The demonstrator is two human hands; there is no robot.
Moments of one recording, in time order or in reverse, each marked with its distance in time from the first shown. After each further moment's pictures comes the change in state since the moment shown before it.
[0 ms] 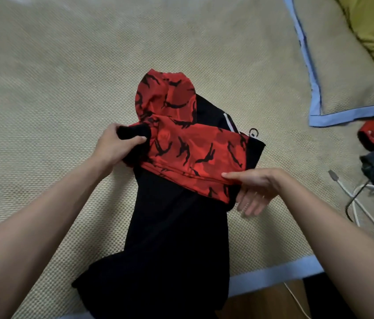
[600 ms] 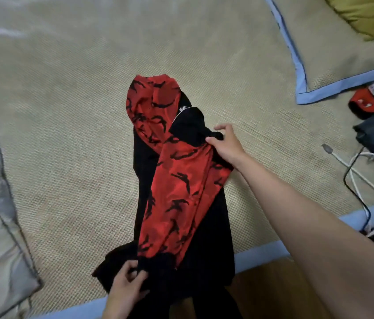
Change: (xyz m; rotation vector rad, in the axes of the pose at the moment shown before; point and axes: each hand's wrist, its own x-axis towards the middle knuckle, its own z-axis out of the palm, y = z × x) left_hand -0.242 -0.177 0.007 -0.040 -0.144 -0.469; right_hand 0.013 -0.032 0.022 0.434 0.636 -0.809
